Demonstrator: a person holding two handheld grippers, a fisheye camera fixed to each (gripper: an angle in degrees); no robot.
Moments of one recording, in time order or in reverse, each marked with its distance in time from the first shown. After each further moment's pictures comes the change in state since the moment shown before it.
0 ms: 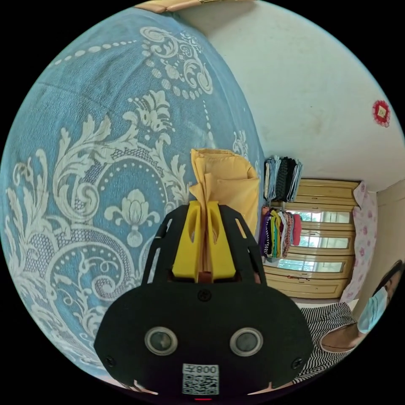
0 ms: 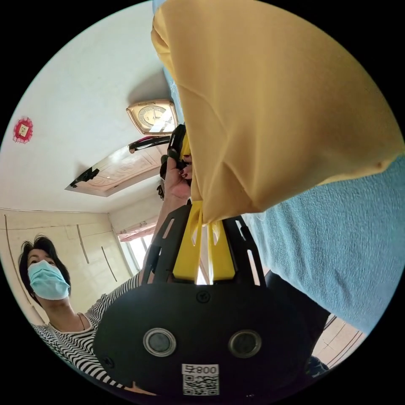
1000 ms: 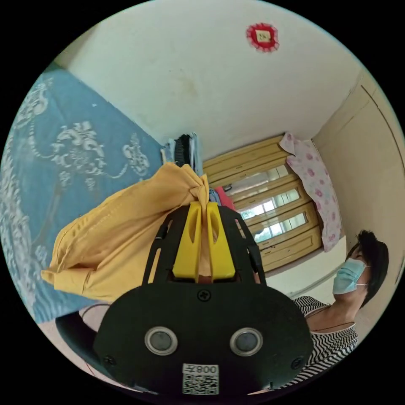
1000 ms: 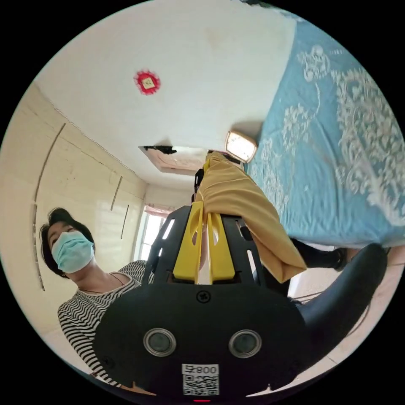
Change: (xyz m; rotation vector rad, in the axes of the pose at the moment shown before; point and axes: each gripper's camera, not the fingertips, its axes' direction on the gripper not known) left arm 0.547 0.145 0.081 0.078 0.385 0.396; right arm 0.181 0.148 -0.603 0.190 -0.150 -0.529
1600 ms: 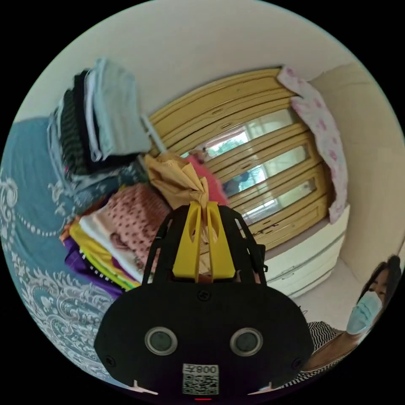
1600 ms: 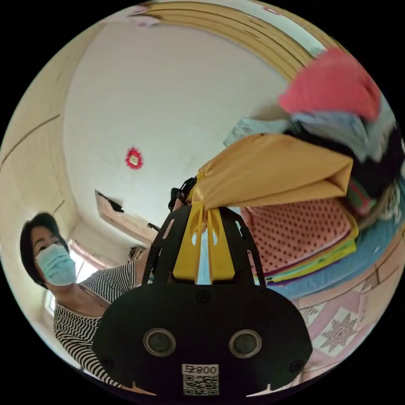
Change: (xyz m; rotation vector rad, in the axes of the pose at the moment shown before) left arm 0.163 -0.186 0.537 -0.410 0.110 0.125; right arm 0.062 -0.042 -0.516 0.463 0.527 -0.131
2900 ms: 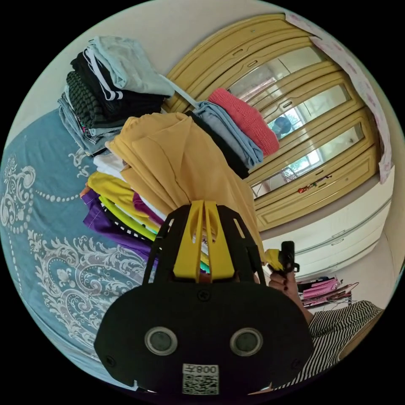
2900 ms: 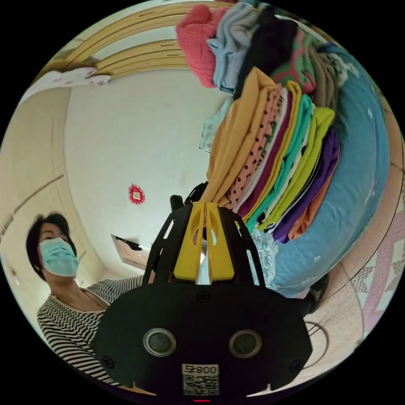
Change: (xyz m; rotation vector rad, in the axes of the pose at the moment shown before) left arm 0.173 -0.044 0.203 -0.200 -0.322 0.167; right arm 0.223 0.078 -0.156 0.247 -0.099 0.156
